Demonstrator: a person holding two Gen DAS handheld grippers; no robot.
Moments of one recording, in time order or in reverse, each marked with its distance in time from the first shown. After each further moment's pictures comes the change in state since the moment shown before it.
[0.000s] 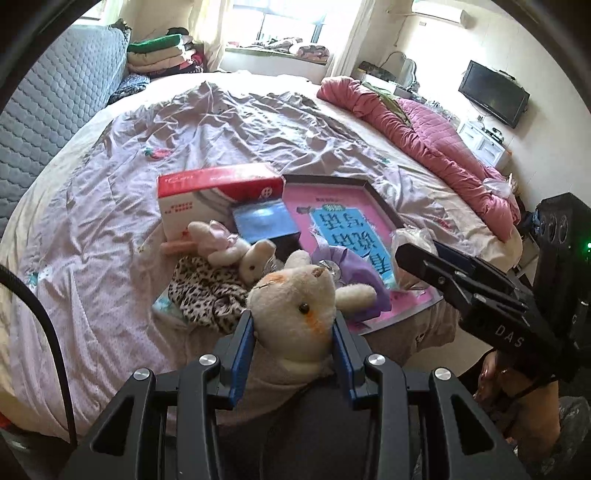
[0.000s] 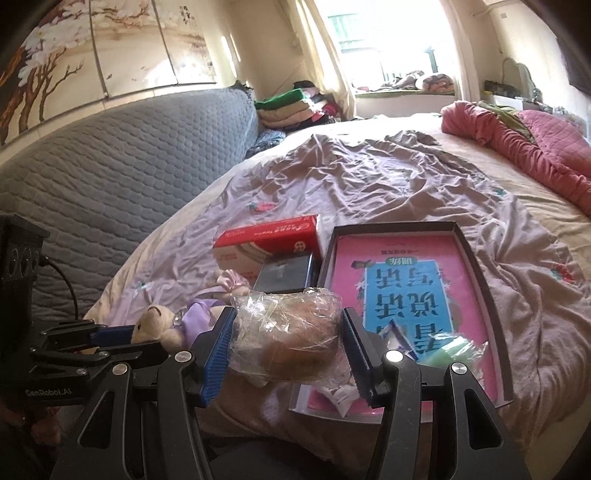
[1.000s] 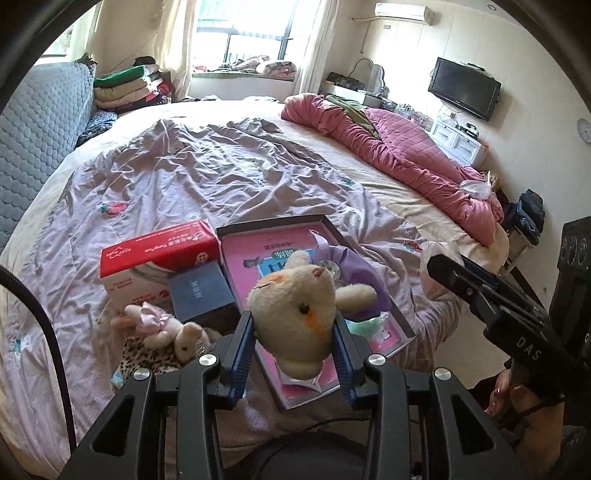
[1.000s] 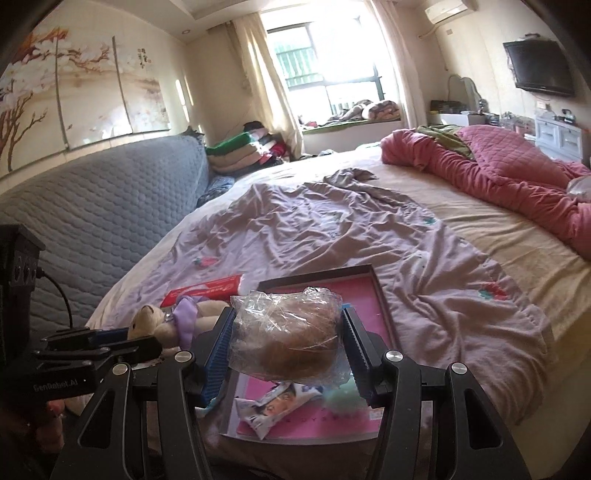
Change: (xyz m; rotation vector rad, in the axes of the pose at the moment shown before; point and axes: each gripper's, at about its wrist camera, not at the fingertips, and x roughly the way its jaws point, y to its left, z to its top) left arm 0.019 -0.070 0.057 0.114 -0.067 -0.040; right arm -0.069 -0.065 0.025 0.094 -0.151 -0.170
